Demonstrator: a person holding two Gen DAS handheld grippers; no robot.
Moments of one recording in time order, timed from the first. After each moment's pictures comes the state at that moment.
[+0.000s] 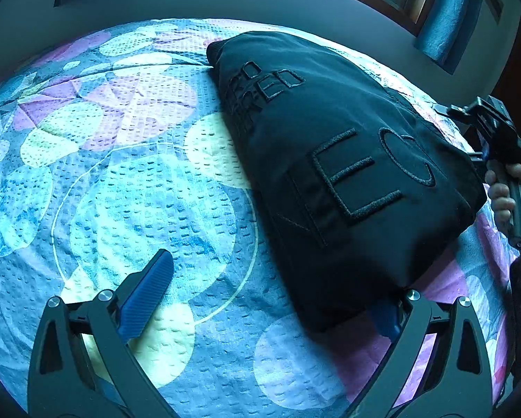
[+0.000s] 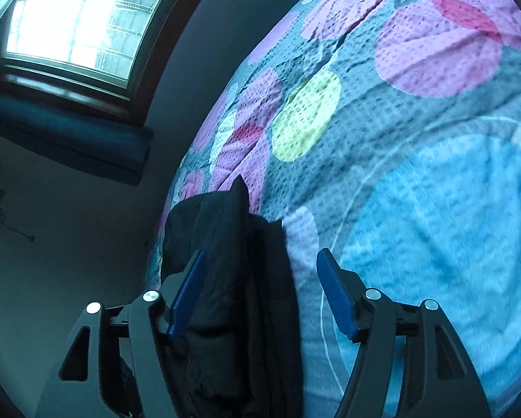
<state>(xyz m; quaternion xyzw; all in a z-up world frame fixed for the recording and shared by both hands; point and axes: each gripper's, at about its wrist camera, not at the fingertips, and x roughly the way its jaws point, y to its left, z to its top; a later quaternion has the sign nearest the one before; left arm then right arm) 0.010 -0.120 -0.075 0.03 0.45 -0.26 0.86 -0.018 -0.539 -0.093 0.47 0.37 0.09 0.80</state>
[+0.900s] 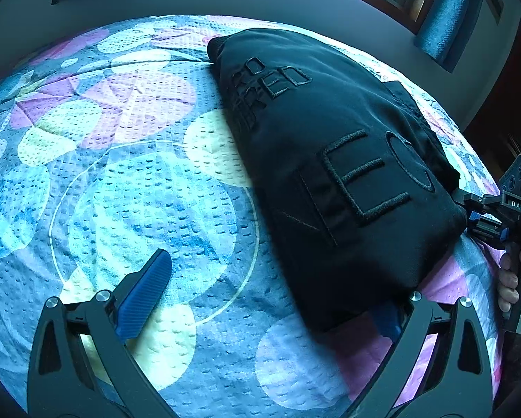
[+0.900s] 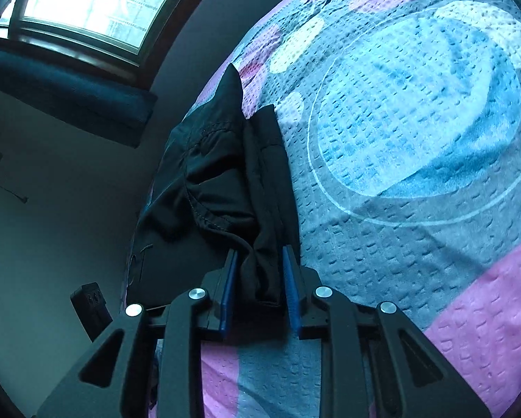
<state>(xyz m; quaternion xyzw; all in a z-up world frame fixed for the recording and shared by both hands) 0.014 -0.120 -0.077 0.03 0.46 -0.26 0.85 -0.105 -0.482 -0.122 0.43 0.38 0.09 0.81</state>
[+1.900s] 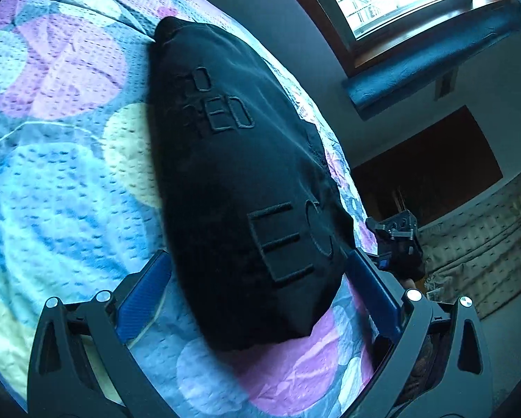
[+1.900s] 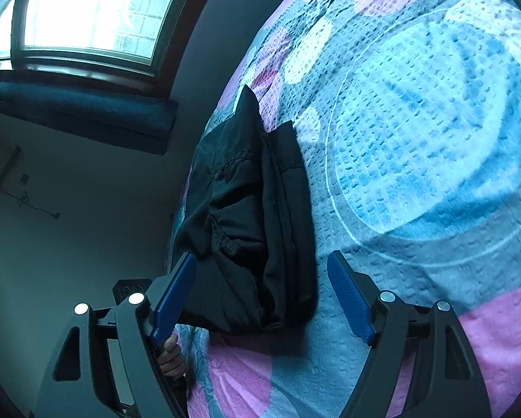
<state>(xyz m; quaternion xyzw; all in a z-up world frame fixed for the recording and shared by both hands) 0.051 -0.107 -0.071 -0.21 0.50 -0.44 0.72 -0.106 -0.513 -0.108 0.48 0.38 0.15 0.78</state>
